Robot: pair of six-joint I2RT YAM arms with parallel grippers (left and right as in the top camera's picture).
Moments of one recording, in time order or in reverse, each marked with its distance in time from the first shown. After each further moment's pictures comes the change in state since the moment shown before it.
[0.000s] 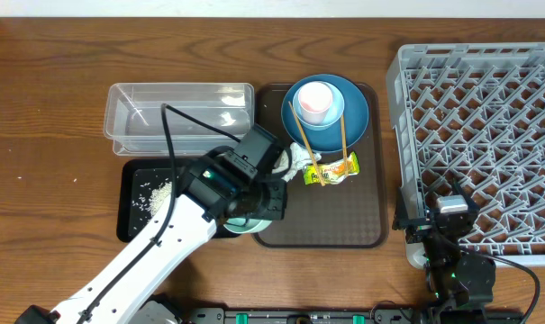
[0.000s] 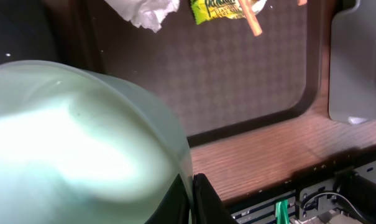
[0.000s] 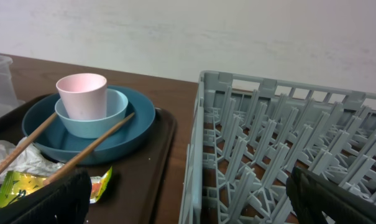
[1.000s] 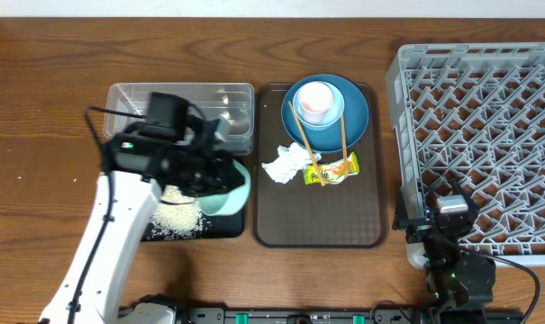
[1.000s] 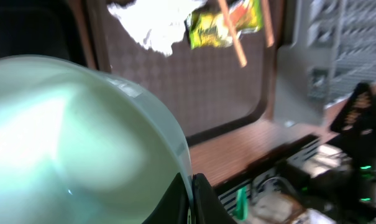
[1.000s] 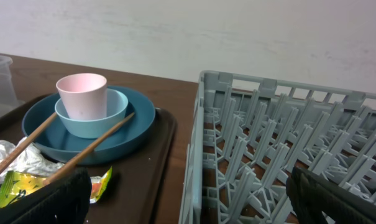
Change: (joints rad) left arm 0.440 0.000 0.000 -0.063 0.381 0.303; right arm 0.000 0.000 0.000 0.000 0.000 0.000
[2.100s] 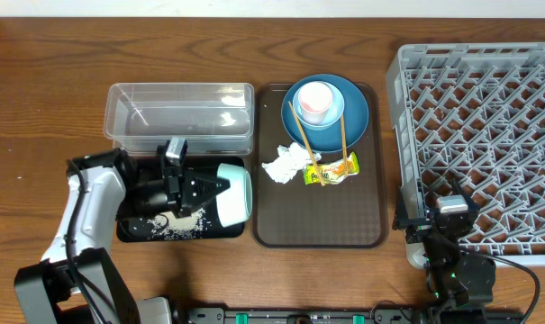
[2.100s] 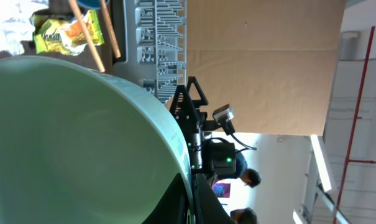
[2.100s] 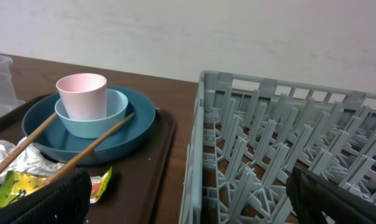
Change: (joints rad) left arm 0.476 0.165 -0.265 -0.314 0.907 0.773; right arm 0.000 0.000 0.000 0.000 0.000 0.000
